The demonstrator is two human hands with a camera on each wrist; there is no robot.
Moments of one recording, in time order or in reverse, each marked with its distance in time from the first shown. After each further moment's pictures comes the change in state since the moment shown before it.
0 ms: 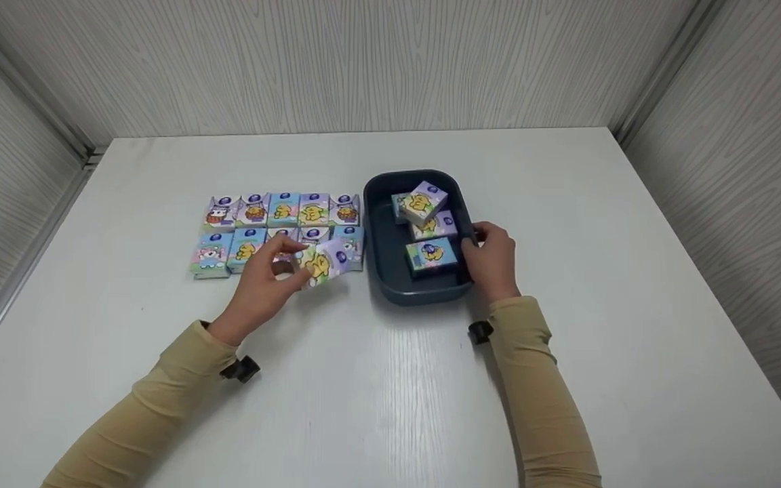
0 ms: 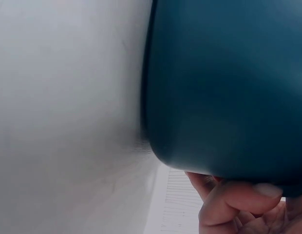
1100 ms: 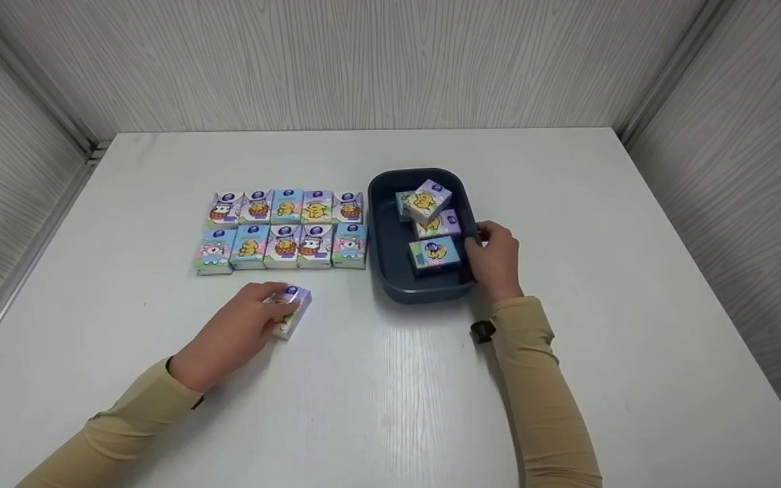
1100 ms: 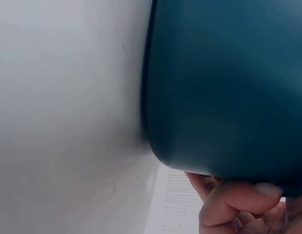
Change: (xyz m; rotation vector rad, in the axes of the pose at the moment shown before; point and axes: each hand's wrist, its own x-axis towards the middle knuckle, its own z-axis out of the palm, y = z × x) left_hand -0.056 -0.004 -0.027 0.849 -0.361 0.029; right_hand 0.001 0.002 -0.001 0.010 0.006 -0.024
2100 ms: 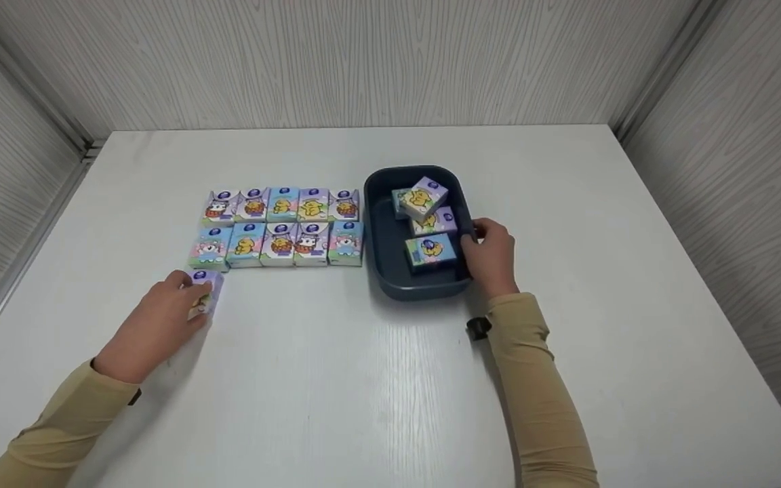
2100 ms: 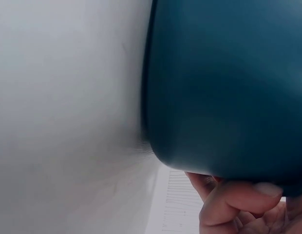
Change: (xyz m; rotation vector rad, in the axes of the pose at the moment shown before) left_hand -0.030 -0.069 -0.023 0.061 0.067 -0.212; right_hand 0.000 0.000 0.001 -0.006 -0.003 0.002
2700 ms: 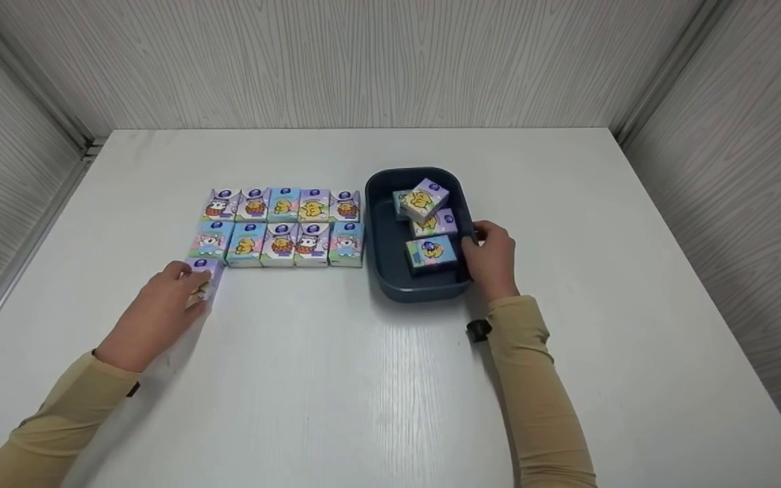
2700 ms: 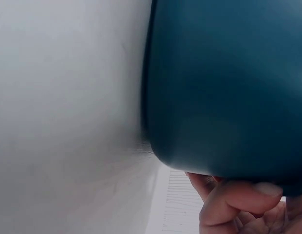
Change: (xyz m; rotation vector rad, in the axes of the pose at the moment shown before) left_hand 0.011 -0.016 0.005 -0.053 0.079 0.031; right_hand 0.001 0.003 0.003 -0.011 0.027 -0.041
